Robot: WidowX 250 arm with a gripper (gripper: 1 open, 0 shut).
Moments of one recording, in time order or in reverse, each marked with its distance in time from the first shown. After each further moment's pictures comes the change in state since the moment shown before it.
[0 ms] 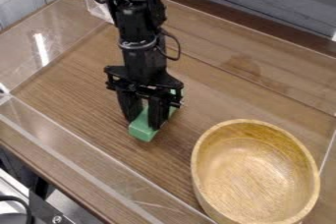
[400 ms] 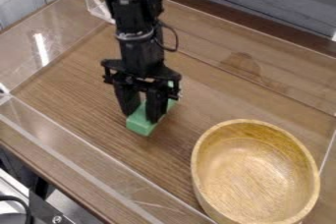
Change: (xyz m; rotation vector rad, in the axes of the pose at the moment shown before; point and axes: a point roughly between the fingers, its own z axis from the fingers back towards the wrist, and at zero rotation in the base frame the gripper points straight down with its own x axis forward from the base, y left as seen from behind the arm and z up) arm 0.001 0.002 0.010 -0.009 0.005 0.005
